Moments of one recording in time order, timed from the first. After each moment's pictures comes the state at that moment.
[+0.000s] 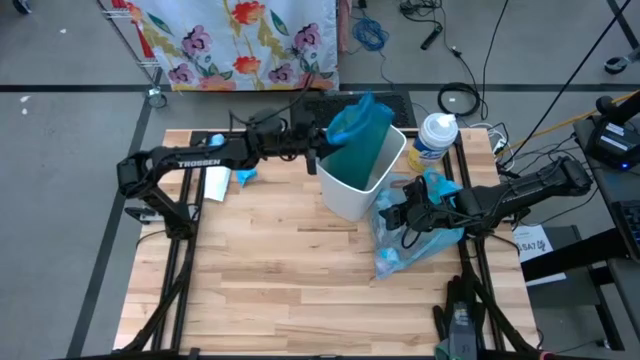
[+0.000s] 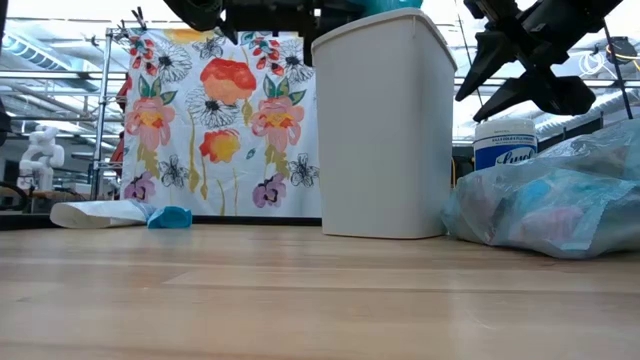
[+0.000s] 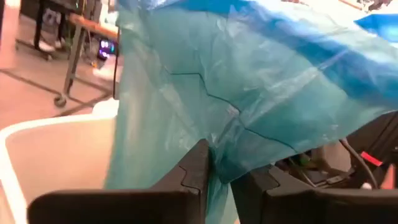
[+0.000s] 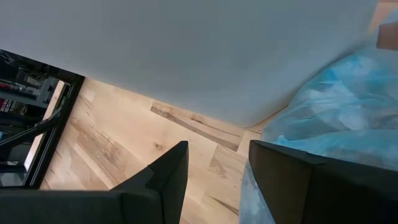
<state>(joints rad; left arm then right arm) 0.37 1.55 1.18 0.47 0.36 -0.38 0.25 1.02 0.73 -0.55 0.49 1.38</state>
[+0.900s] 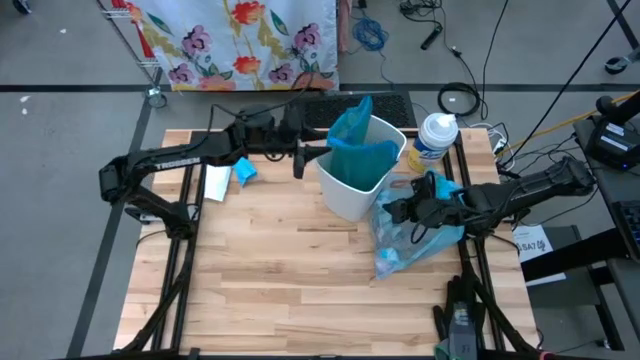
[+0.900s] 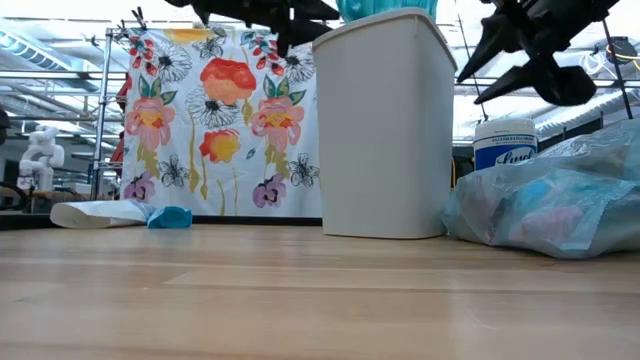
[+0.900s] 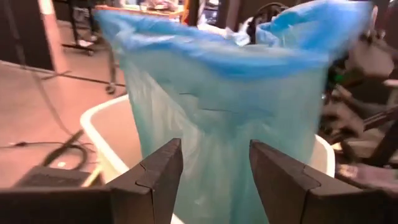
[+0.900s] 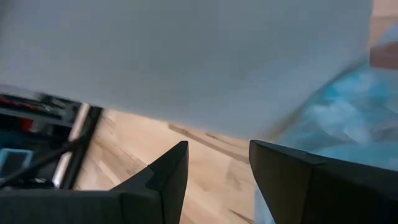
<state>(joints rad) 0.39 1.40 1.18 0.10 0.30 -0.05 0.25 0.93 0.73 -0.55 0.55 1.41</state>
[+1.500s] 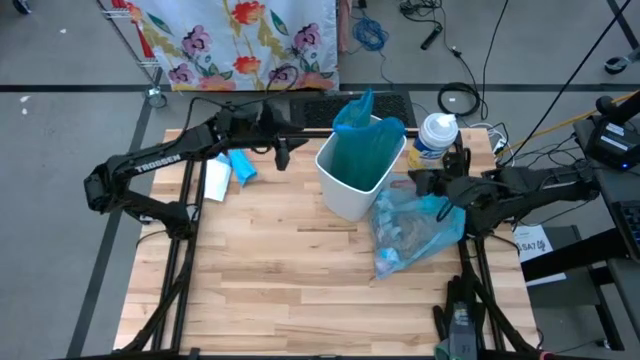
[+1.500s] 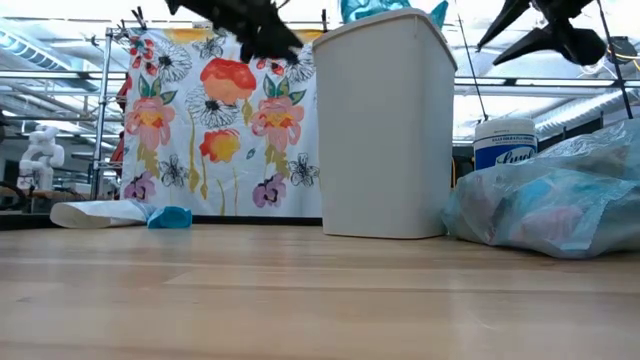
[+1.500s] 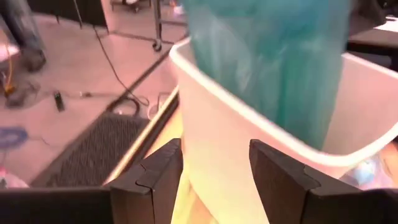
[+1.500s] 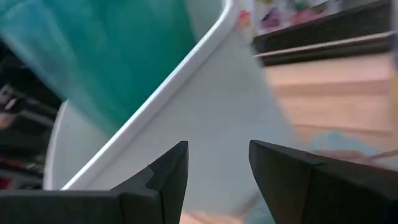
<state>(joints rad) 0.49 1.27 1.16 -0.22 0.19 0.06 0.19 0.75 0.90 -0.85 0.78 1.32</state>
